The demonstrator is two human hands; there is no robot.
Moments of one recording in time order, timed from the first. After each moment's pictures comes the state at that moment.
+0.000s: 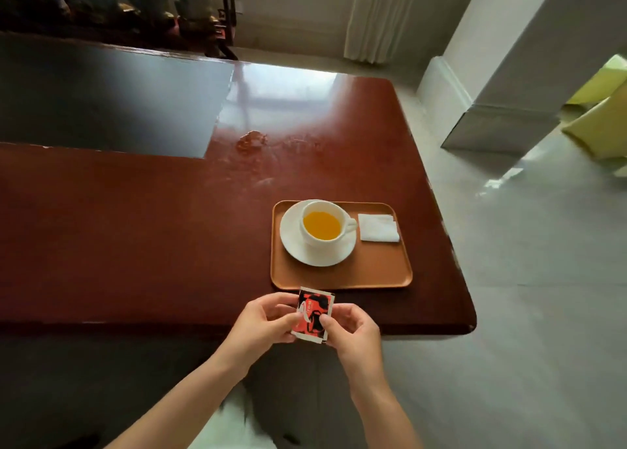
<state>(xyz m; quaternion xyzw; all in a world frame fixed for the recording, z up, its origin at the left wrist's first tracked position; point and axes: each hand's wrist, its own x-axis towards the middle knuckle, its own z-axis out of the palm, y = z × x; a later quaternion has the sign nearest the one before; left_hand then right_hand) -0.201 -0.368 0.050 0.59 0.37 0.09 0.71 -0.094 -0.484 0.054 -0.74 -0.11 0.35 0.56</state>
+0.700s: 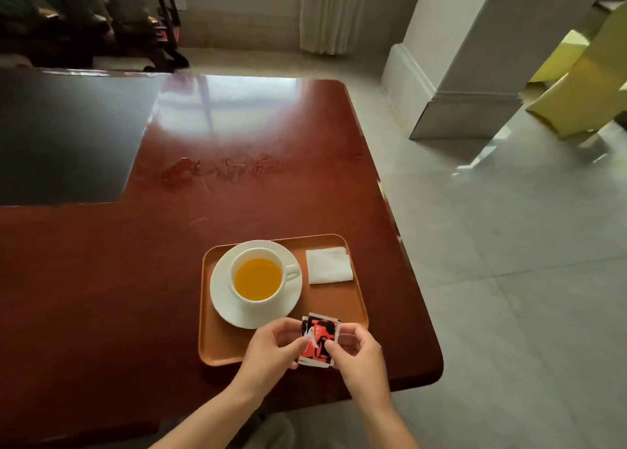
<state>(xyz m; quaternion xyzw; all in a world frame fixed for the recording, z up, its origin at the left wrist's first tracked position) -0.045 -0.368 0.019 0.63 0.40 0.06 0.66 0.049 -0.488 0.029 -0.80 -0.08 0.32 0.49</state>
